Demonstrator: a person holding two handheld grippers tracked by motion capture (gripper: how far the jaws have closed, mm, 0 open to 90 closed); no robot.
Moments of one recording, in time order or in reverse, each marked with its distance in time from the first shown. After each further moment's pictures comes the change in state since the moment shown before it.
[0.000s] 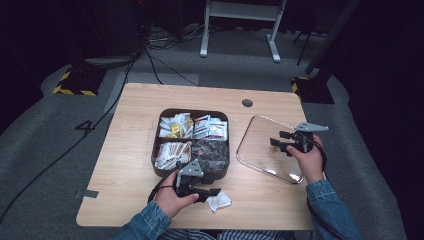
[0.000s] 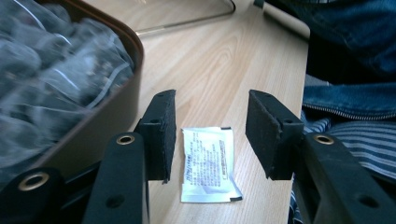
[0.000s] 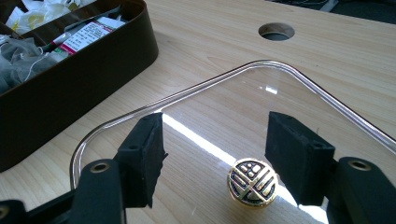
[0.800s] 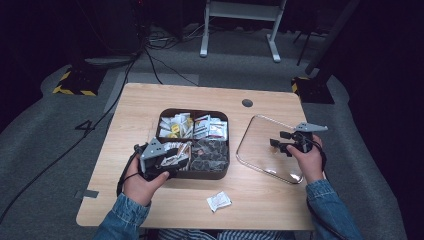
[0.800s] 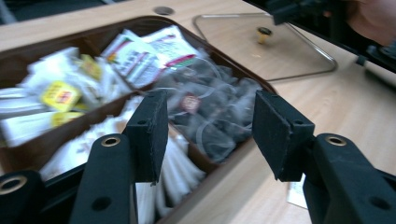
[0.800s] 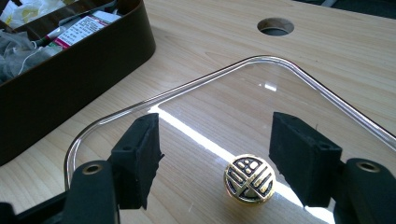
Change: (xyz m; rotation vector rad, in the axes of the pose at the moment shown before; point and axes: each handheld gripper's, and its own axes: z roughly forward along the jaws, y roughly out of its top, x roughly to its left) left arm 0.029 0.009 -0.089 -0.154 0.382 -0.075; right arm -0.003 -0.002 0.002 0.012 -0.003 -0.004
